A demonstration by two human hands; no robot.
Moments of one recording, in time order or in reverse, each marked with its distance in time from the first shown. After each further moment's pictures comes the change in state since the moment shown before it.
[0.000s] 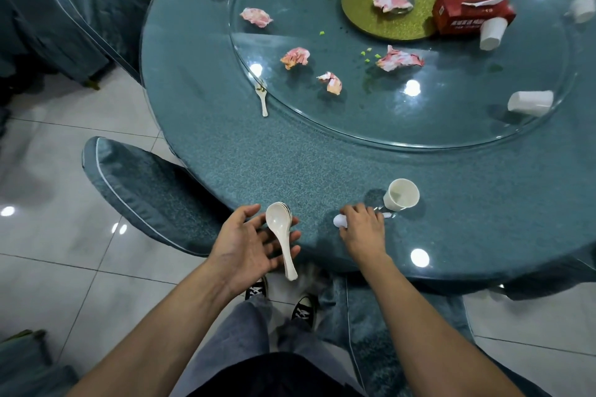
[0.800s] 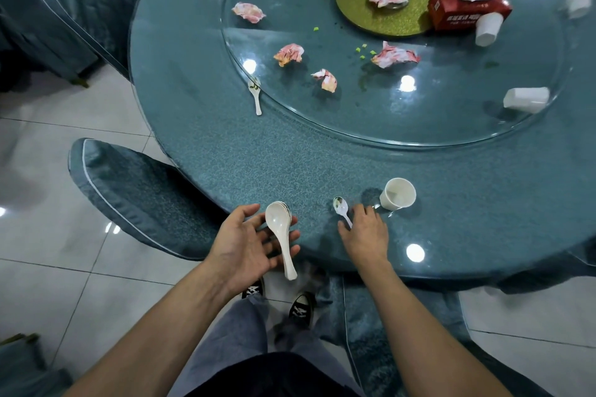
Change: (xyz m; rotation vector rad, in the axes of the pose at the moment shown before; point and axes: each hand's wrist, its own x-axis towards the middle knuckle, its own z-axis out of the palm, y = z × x) left_hand 0.013 0.002 0.003 0.003 -0.007 -0.018; right_hand -0.002 0.007 0.007 0.193 0.040 0.178
